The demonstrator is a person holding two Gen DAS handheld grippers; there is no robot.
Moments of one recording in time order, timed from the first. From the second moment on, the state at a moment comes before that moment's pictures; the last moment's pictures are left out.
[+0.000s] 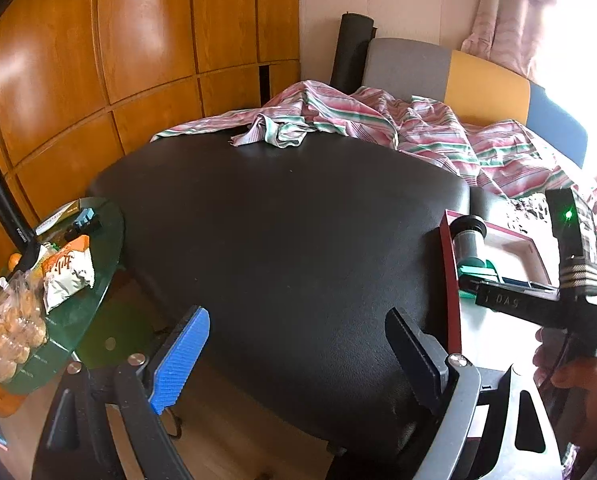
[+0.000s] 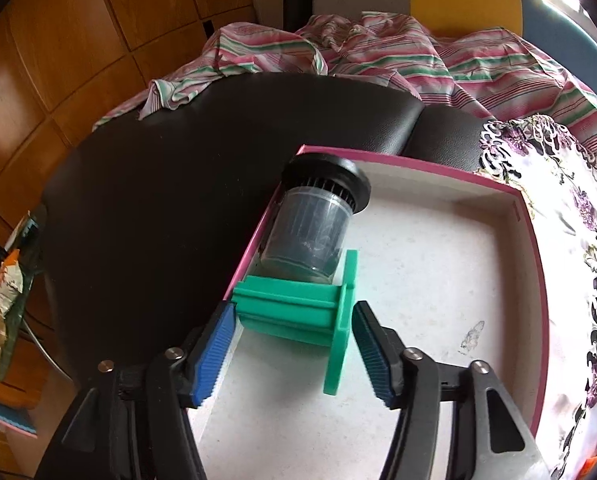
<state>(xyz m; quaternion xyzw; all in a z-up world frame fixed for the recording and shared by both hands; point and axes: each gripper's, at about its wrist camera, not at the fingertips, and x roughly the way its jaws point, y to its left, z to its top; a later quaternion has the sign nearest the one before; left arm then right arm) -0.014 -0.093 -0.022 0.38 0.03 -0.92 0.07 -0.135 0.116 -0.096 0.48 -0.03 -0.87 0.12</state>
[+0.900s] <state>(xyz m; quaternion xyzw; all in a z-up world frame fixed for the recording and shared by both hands) -0.014 0.016 -0.013 0.36 -0.05 -0.93 -0.07 -0.048 0.250 -0.035 0.43 -0.02 -0.90 0.03</state>
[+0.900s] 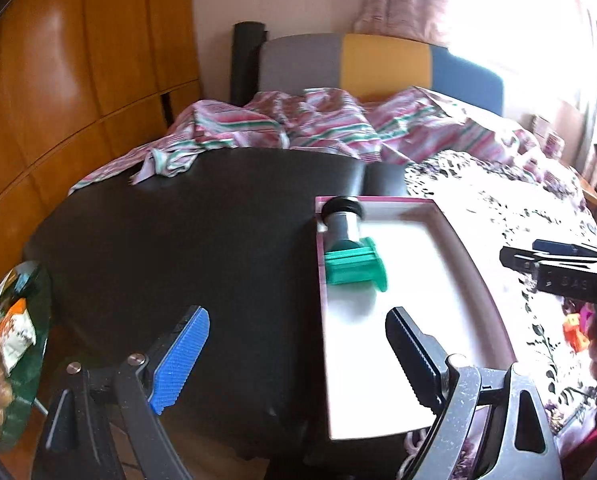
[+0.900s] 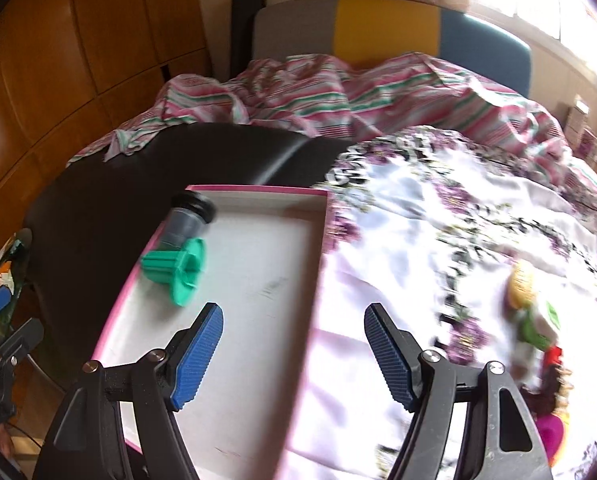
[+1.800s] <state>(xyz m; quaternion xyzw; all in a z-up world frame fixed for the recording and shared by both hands) -0.004 0.163 -0.008 0.34 -0.15 -0.90 -0.22 0.076 0.486 -0.027 0.38 -0.19 -0.88 -0.21</state>
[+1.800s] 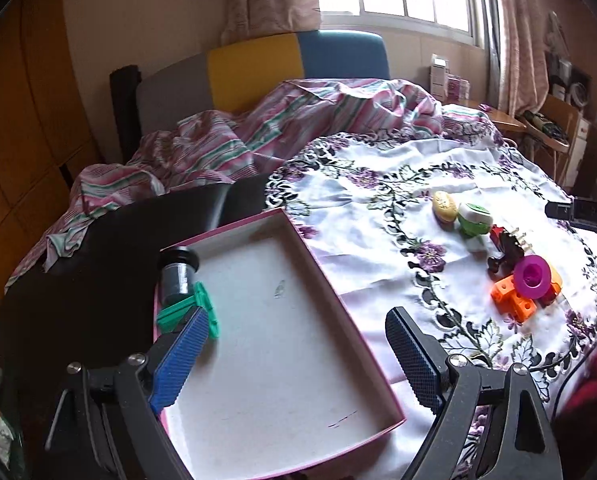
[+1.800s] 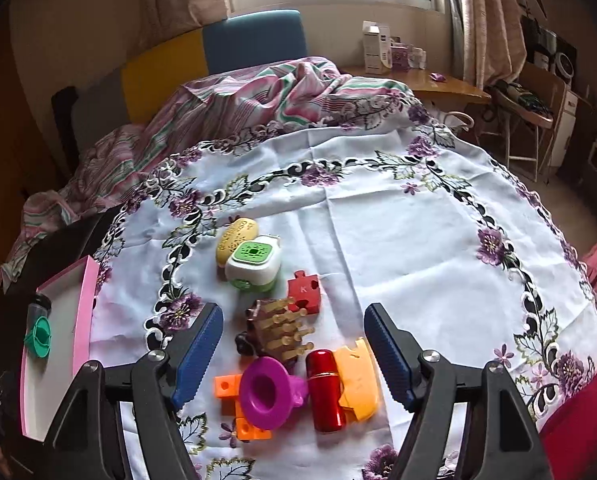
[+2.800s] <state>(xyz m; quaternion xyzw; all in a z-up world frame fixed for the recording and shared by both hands) 0.037 0.365 -0.063 0.40 -0.19 -0.77 -0.46 0.121 0.548 -0.046 0.29 -0.38 -0.84 -0.25</state>
